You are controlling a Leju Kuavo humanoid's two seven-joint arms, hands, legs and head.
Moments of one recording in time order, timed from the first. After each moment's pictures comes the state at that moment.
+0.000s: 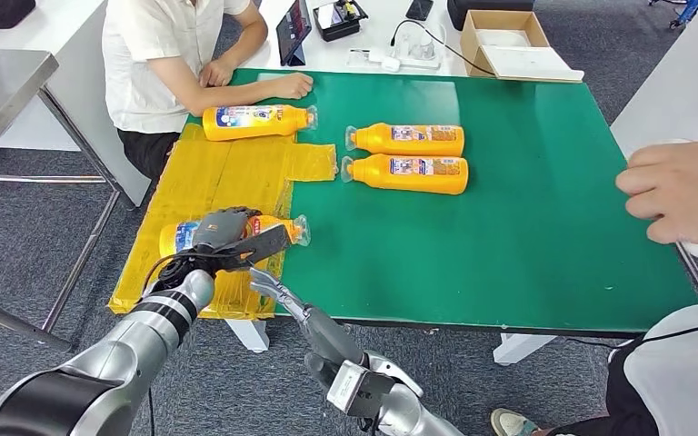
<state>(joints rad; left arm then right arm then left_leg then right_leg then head) -0.70 -0.09 -0.19 -0.43 -1.22 0.16 -0.09 -0.24 0.11 0.84 -1.26 0.19 0.13 -0.70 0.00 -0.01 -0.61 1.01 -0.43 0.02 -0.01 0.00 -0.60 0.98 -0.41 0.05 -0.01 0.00</state>
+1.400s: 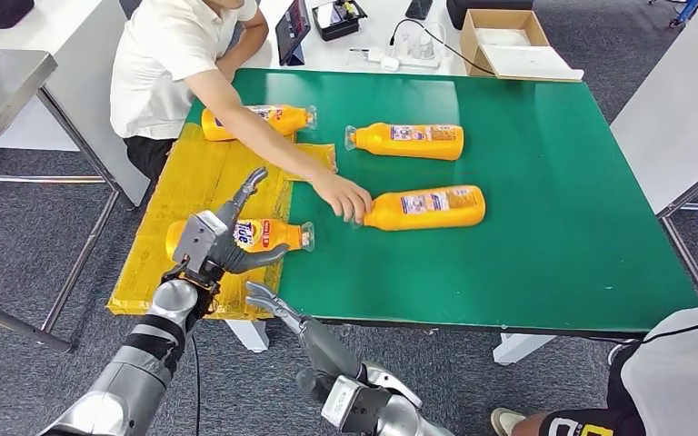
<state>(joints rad) -0.45 -0.10 -0.15 -0.91 -0.35 -0.20 -0.47 -0.23 0.08 0.91 -1.27 0.18 0.08 -0.70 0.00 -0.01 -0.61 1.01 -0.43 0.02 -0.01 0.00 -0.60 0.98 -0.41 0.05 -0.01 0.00</state>
